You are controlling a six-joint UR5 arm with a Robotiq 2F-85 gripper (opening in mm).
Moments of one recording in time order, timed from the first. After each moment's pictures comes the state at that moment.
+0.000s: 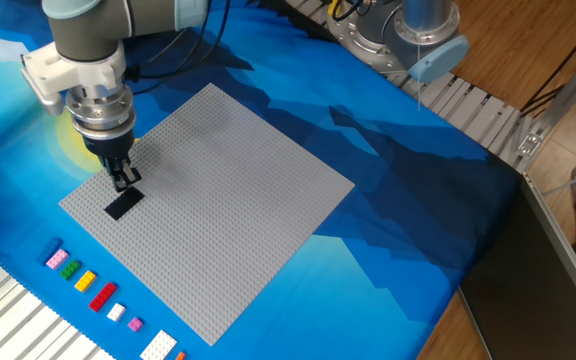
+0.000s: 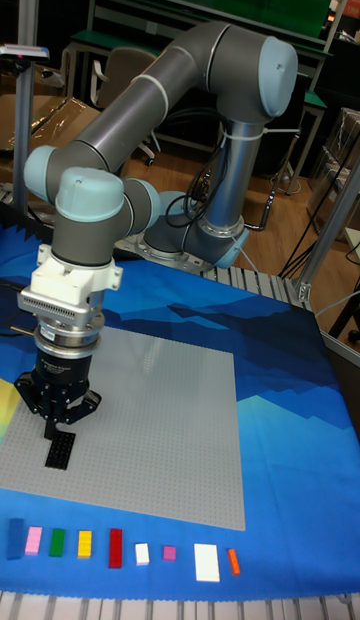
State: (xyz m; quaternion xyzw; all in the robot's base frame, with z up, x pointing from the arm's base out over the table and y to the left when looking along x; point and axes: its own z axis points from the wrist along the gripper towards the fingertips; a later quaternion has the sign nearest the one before) arm 0.636 -0.141 0.013 0.12 0.99 0.01 0.09
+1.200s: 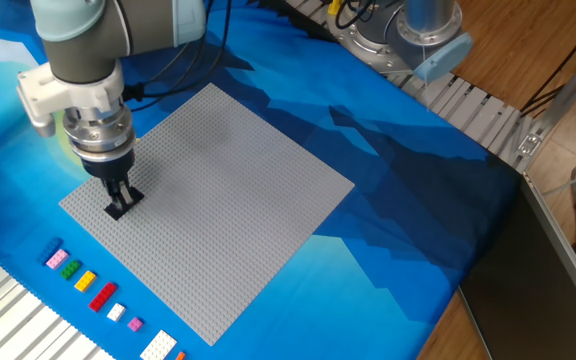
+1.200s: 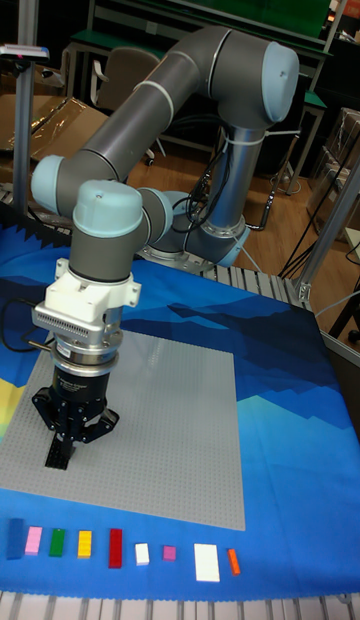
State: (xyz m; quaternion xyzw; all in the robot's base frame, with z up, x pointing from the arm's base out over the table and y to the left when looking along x) arm 0.661 -0.112 0.013 0.15 0.98 0.02 0.10
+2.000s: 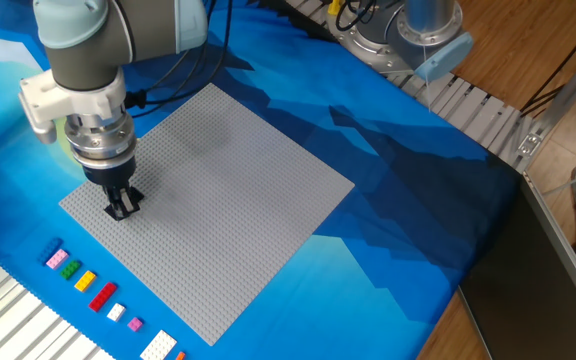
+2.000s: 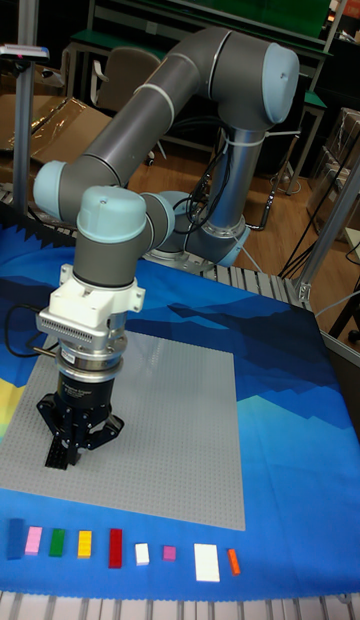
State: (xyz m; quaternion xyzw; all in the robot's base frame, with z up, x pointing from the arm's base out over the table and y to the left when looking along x) arm 0.668 -0.103 0.009 0.16 0.98 0.03 0.10
